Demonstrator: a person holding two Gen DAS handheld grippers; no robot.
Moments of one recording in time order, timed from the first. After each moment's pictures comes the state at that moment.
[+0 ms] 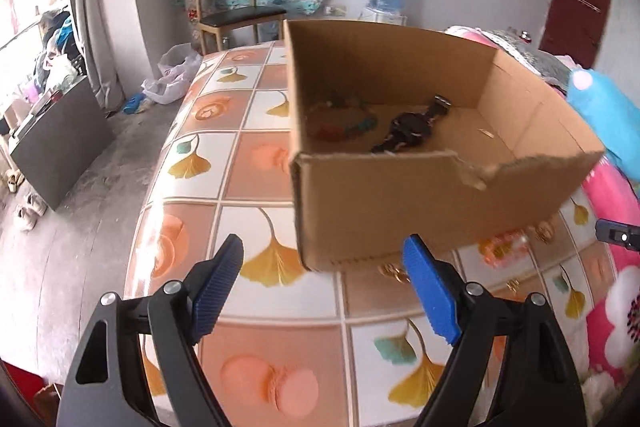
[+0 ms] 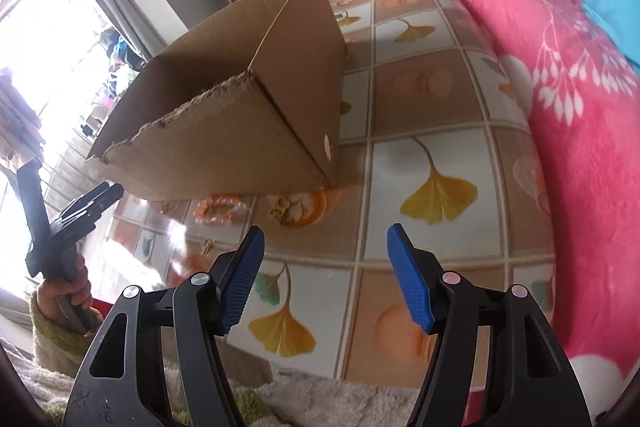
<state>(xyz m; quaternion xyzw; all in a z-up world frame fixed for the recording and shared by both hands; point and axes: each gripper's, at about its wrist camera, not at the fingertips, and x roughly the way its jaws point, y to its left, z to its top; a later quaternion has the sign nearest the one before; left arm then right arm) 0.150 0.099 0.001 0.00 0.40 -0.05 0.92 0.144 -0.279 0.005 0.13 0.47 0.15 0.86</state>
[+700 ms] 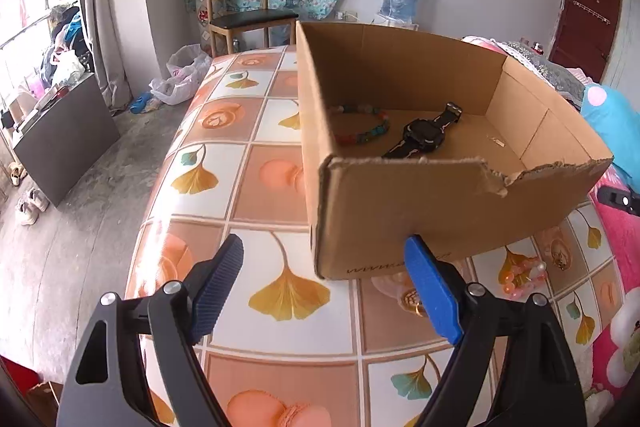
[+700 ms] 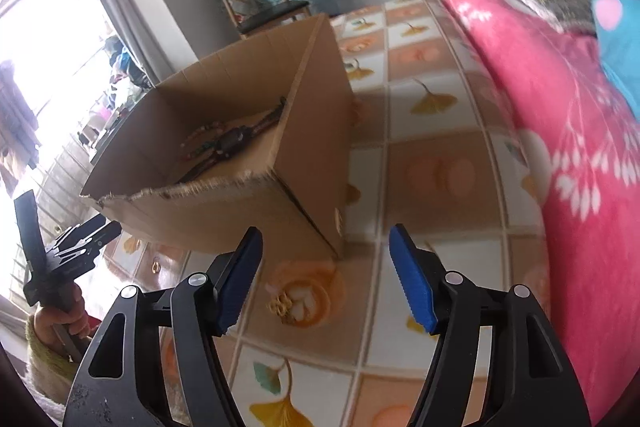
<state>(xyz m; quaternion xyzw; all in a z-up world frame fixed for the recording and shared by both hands) 0.160 0.109 -0.002 -0.01 0.39 -0.04 0.92 0.182 -0.274 0.022 0.12 0.43 0.15 0.88</state>
